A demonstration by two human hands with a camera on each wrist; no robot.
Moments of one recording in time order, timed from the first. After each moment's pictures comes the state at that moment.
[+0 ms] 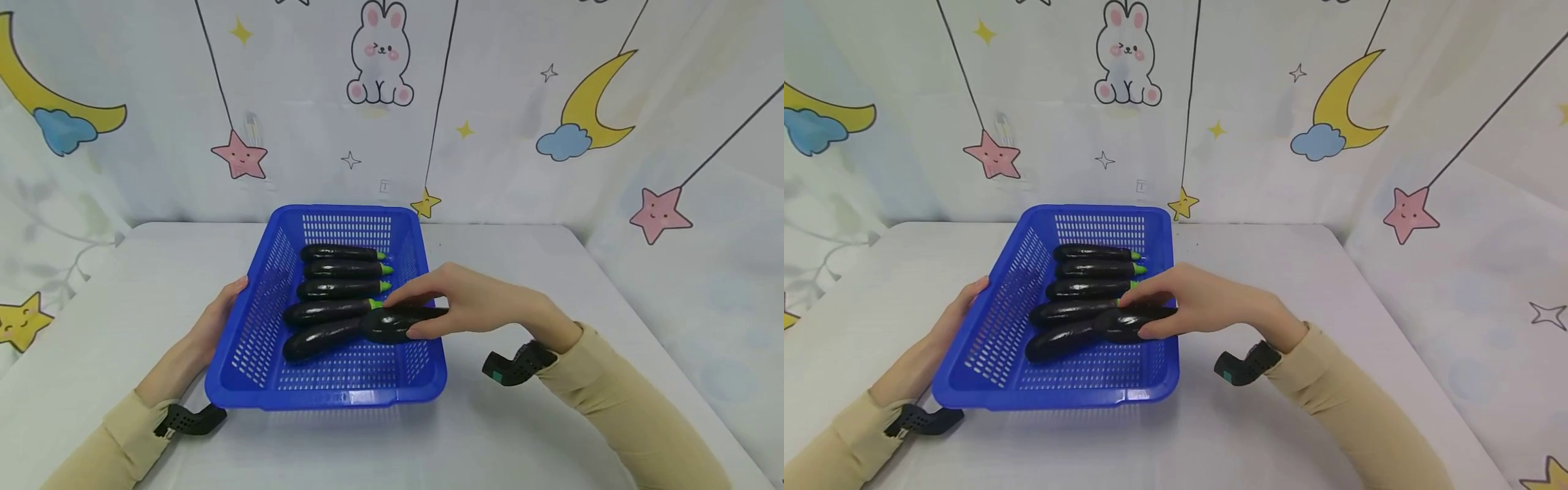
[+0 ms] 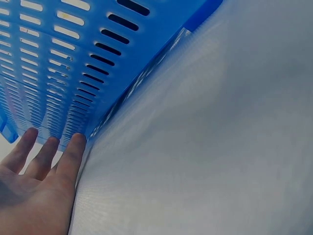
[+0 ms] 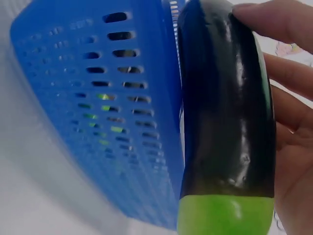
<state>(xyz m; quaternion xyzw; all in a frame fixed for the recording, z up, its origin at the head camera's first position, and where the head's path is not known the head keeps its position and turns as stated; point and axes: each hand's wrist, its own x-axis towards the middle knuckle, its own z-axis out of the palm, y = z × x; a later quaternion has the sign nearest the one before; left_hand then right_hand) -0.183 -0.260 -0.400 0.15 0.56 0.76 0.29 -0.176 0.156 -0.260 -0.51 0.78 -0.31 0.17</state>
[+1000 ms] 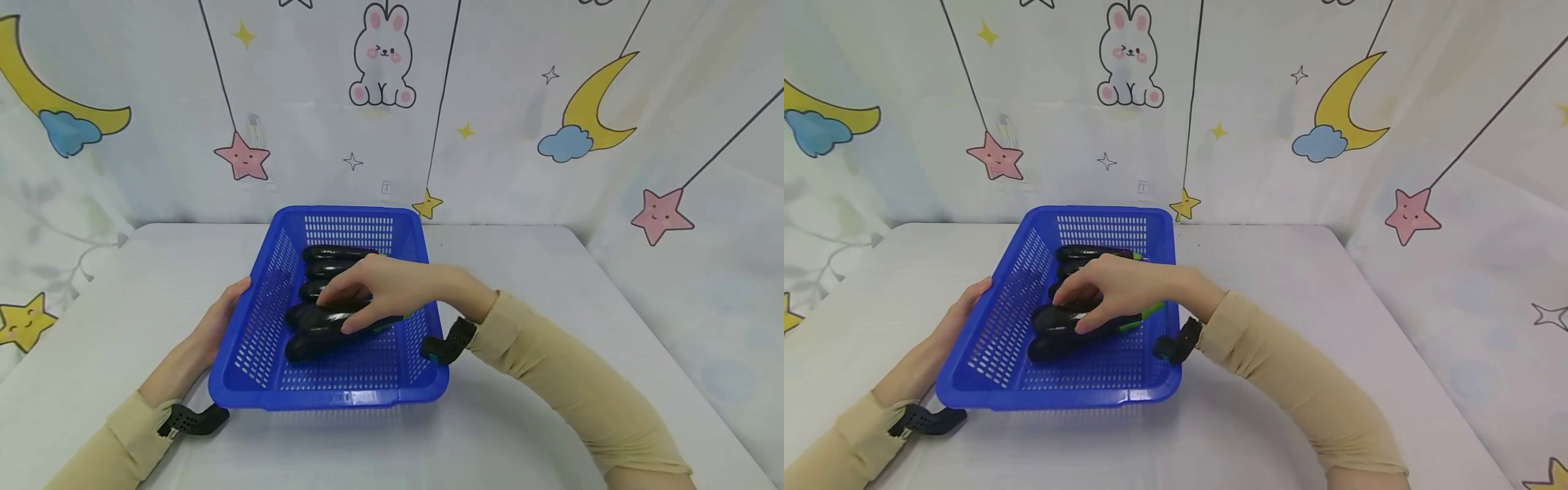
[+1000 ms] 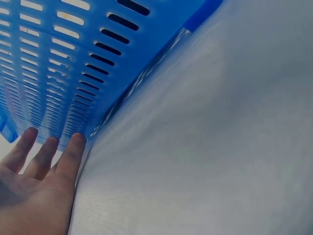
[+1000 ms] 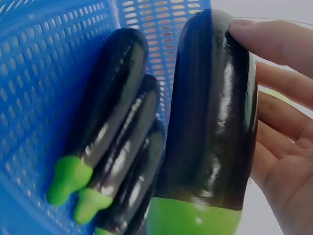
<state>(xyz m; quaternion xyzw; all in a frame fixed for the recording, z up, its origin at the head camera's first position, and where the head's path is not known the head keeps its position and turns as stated) -0.182 -0.258 -0.400 0.13 0.59 0.75 0.27 -0.203 0.066 -0.256 -0.55 0.76 -0.26 0.23</state>
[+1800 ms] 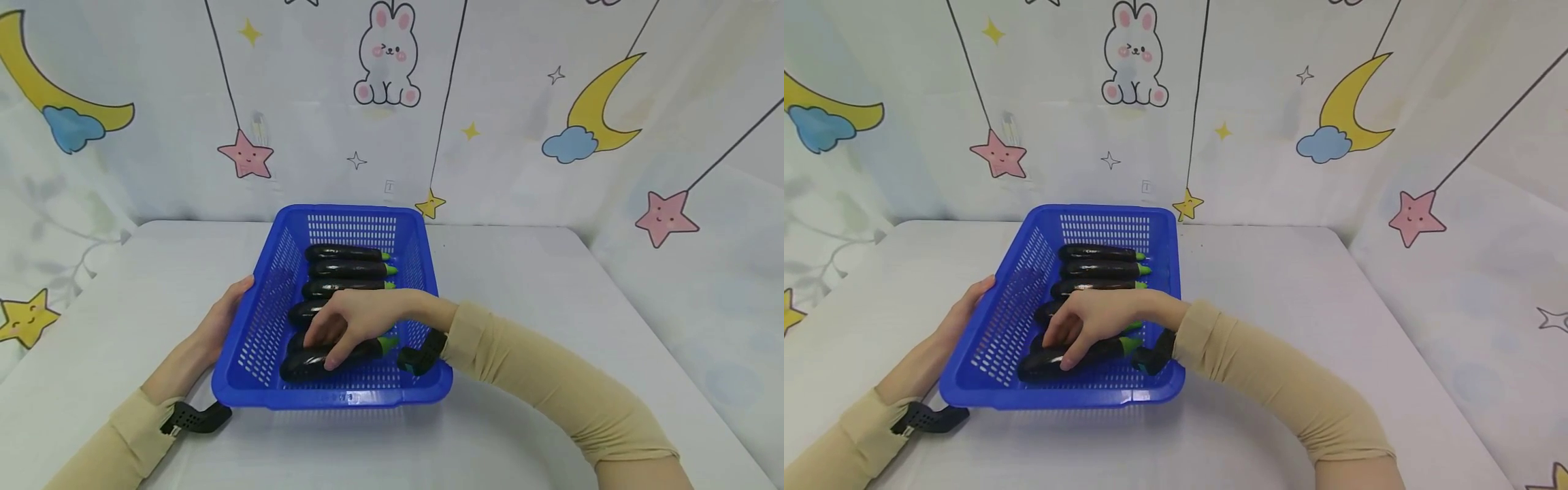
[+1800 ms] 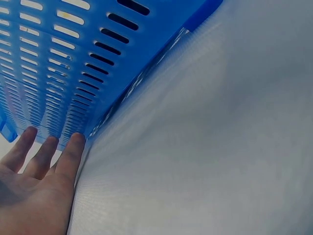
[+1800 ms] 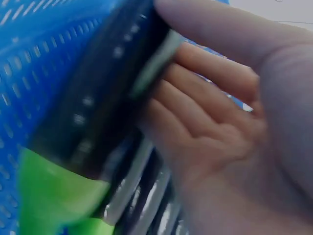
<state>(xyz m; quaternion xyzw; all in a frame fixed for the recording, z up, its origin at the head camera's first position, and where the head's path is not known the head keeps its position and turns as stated) -0.183 -0.259 -0.400 0.13 0.58 0.75 0.28 -0.204 0.028 -0.306 -0.48 0.73 -0.29 0.39</state>
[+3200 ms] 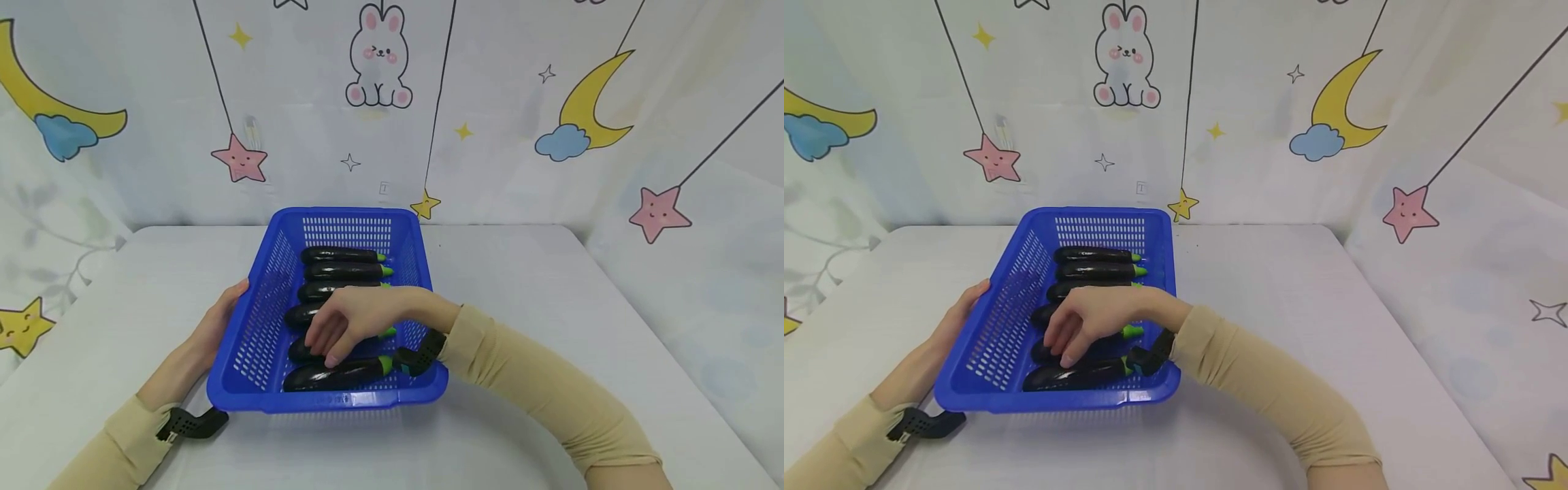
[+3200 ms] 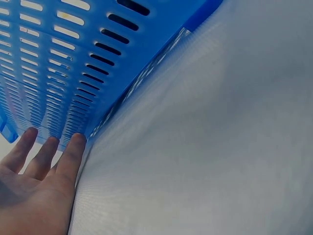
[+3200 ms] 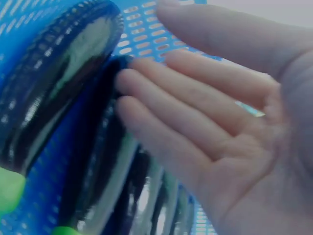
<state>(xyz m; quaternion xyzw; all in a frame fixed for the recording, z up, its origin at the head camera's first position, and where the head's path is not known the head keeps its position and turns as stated) -0.182 -0.258 -0.400 0.13 0.58 0.75 0.28 -0.199 0.037 -0.296 -0.45 0.73 -0.32 0.41</state>
